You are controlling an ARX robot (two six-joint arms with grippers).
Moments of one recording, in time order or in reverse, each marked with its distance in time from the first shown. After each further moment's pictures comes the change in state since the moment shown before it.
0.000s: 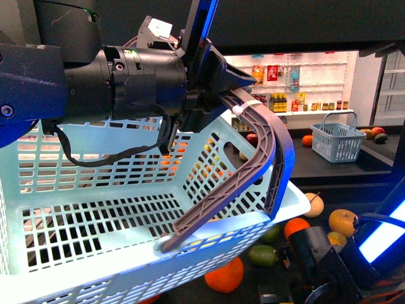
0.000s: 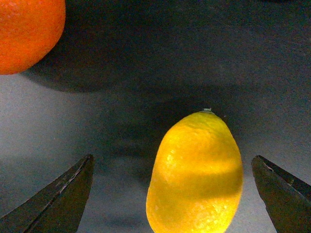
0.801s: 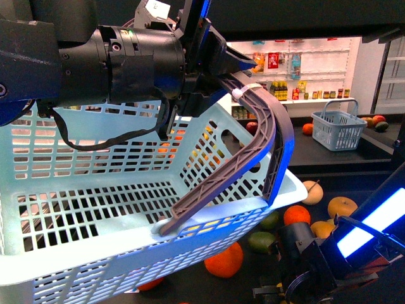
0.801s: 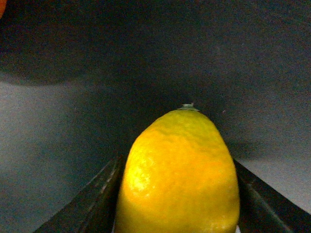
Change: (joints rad) left arm 0.000 0.000 0.000 0.000 0.000 0.000; right arm -0.009 0.093 0.107 -0.059 0.028 0.002
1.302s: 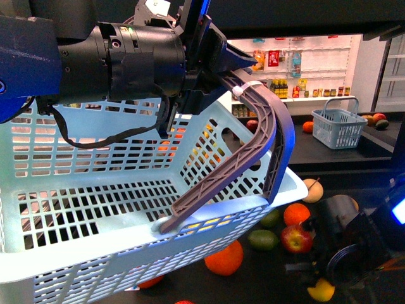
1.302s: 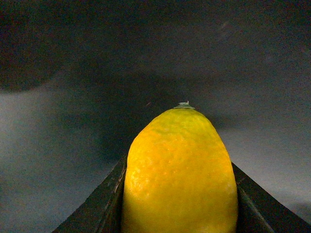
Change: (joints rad) left arm 0.000 0.000 0.000 0.000 0.000 0.000; right arm -0.141 -0.309 -0.298 0.088 -0.022 -0.032
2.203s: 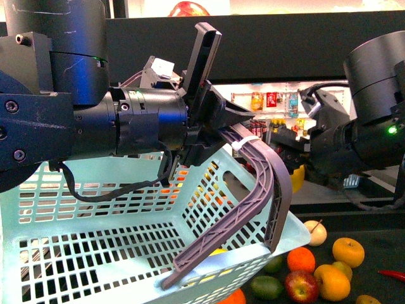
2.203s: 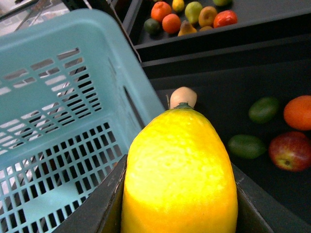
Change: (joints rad) left arm 0.000 0.000 0.000 0.000 0.000 -0.001; right arm 0.156 -0.700 -0.245 0.037 -0.276 0.225
